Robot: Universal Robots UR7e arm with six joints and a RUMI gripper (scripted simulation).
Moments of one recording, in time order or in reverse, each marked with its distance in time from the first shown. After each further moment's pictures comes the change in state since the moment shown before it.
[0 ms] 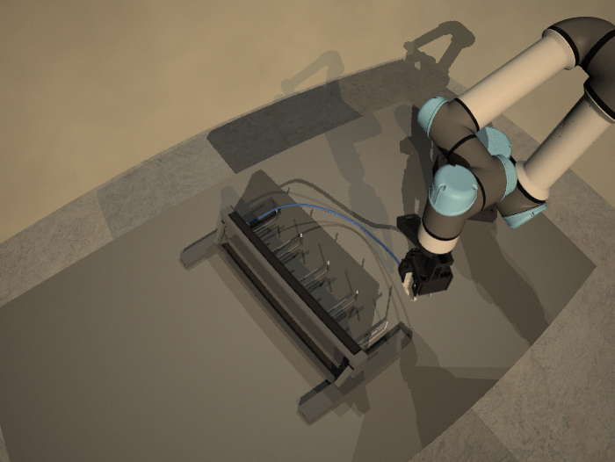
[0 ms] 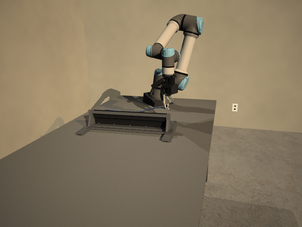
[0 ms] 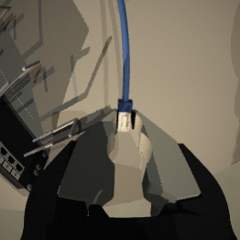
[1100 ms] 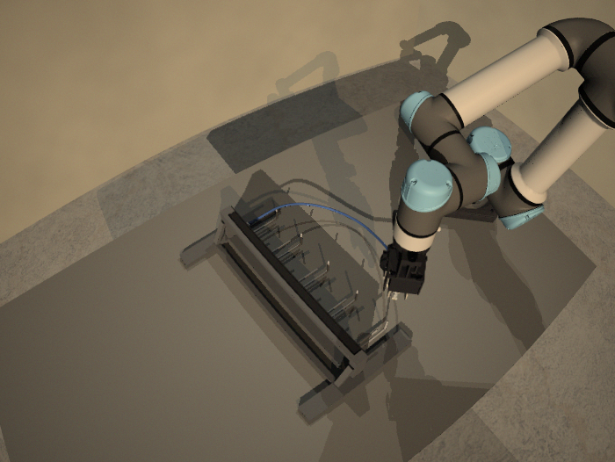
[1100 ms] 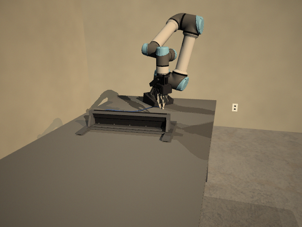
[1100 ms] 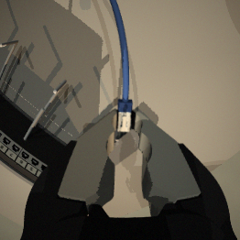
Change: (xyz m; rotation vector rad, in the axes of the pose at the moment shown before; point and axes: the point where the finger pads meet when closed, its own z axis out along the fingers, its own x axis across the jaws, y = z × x) arm -0.039 -0.006 -0.011 0.005 0.005 0.343
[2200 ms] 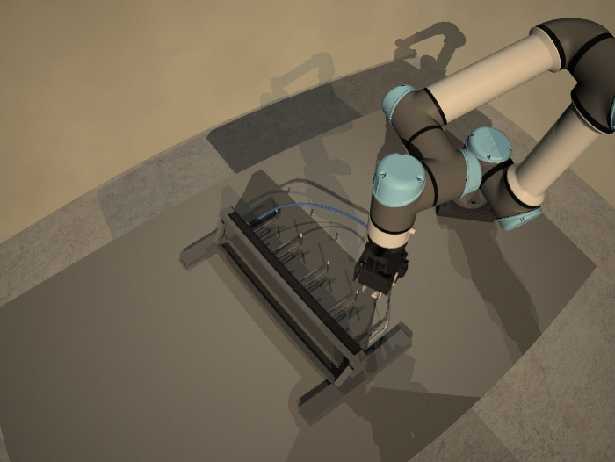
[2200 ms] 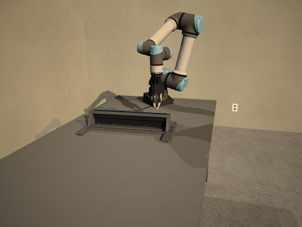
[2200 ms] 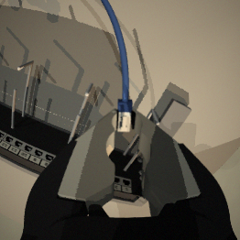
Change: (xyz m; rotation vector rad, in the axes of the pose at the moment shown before) arm -0.038 0.007 -0.011 0.006 0.005 0.337
